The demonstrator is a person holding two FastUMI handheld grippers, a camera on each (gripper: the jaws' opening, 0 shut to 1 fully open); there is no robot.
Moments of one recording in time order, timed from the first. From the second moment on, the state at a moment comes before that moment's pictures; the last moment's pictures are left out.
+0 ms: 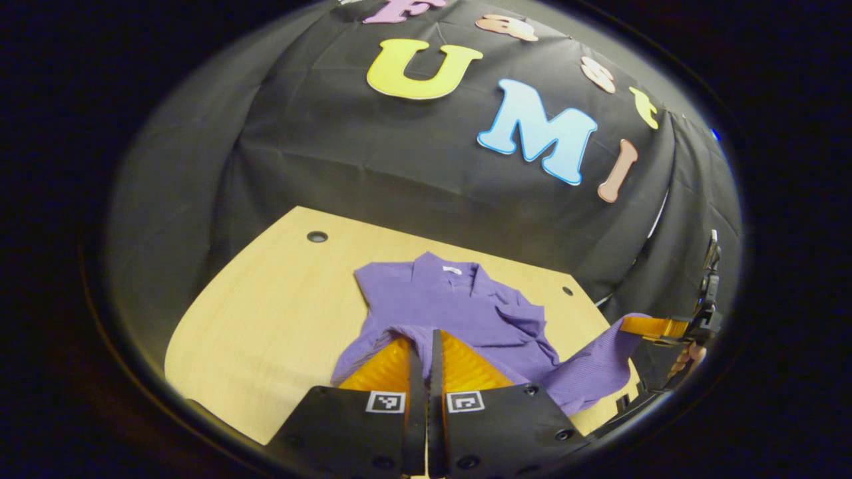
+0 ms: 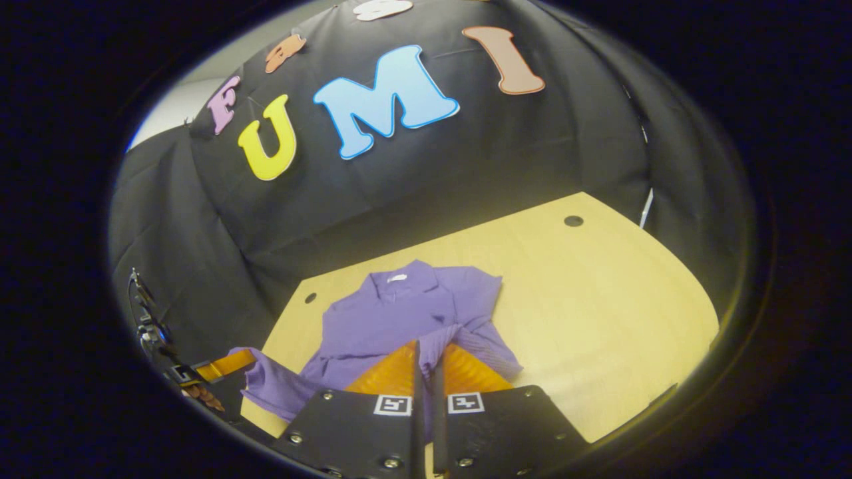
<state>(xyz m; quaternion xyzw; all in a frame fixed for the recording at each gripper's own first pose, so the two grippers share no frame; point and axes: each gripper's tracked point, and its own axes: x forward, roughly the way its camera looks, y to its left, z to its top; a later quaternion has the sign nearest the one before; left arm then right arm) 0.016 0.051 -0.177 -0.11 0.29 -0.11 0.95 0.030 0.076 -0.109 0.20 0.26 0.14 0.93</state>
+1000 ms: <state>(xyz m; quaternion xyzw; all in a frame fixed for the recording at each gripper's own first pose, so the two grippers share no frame) 0.260 0.035 -0.217 -0.05 0.25 -0.04 0.97 0.263 0.082 -0.159 0.27 0.30 0.13 0.90</state>
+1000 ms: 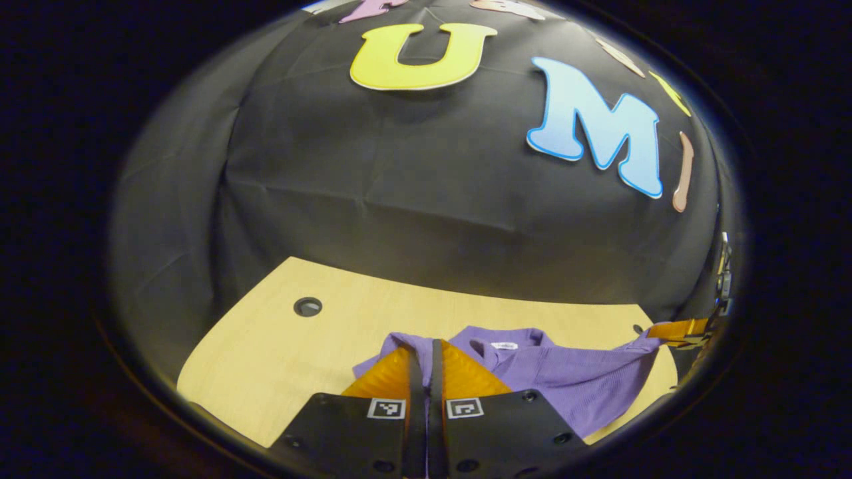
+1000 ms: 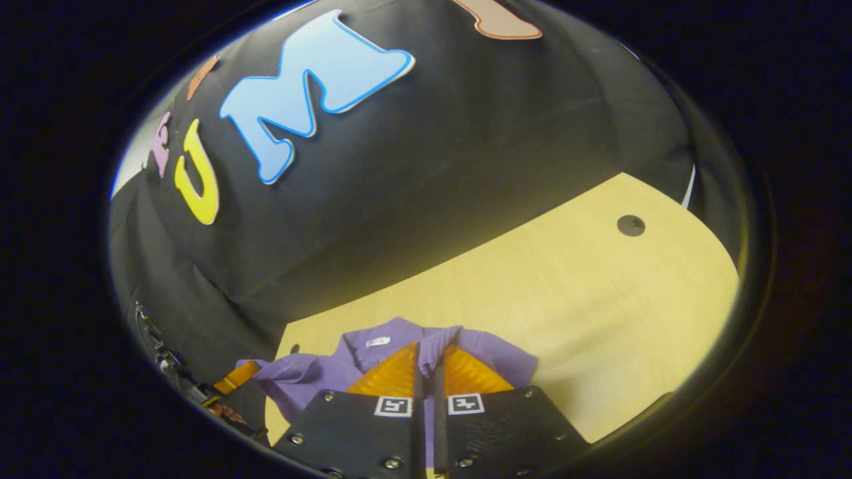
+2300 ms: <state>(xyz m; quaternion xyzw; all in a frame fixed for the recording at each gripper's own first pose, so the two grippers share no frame) 0.271 0.025 -0.186 -0.01 0.20 -0.03 0.98 0.267 0.068 -0.136 0.15 0.26 0.07 0.95</state>
